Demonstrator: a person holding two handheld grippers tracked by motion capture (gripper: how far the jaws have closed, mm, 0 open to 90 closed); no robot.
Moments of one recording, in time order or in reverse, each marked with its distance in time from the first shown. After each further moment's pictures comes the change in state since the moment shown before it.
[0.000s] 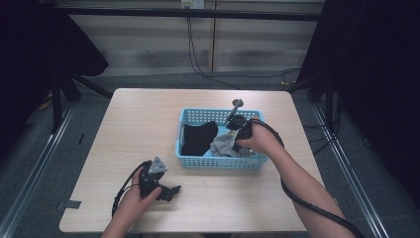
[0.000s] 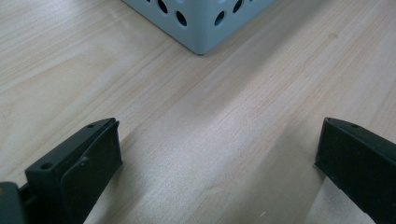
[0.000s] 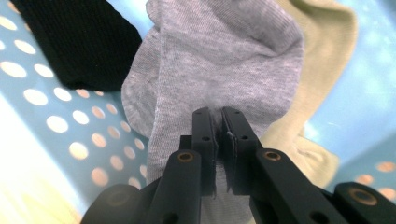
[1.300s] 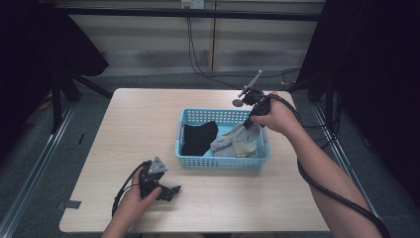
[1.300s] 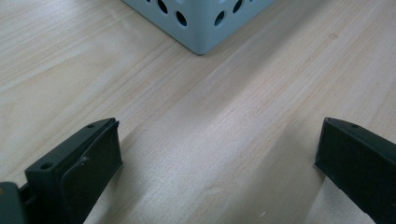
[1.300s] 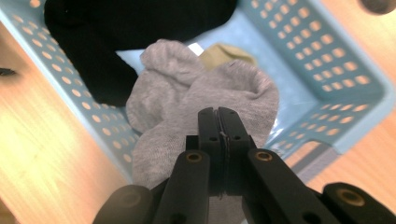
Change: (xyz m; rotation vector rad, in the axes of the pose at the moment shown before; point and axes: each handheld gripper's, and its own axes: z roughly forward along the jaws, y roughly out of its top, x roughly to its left) left arm 0.000 0.000 0.000 0.003 0.002 0.005; right arm -0.026 -0.005 -0.088 -0.145 -0.017 0.037
